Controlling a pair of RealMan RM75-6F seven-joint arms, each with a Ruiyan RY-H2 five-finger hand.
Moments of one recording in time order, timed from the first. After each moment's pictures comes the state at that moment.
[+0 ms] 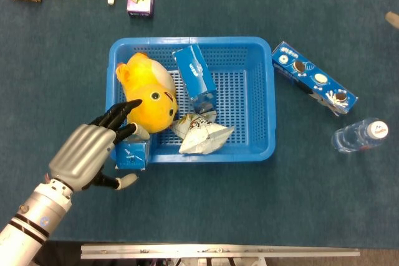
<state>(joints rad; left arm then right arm) -0.34 -1.02 0.03 -2.28 1.42 1.05 0.21 0.59 -1.10 0.26 -1.53 -1.27 1.13 -0.14</state>
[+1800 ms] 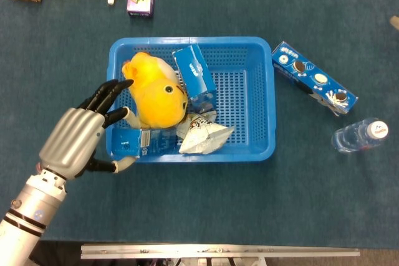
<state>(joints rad) -0.33 -1.05 0.00 -2.26 1.46 1.19 0.19 0.57 -1.09 0.25 -1.51 -1.27 1.14 -0.10</state>
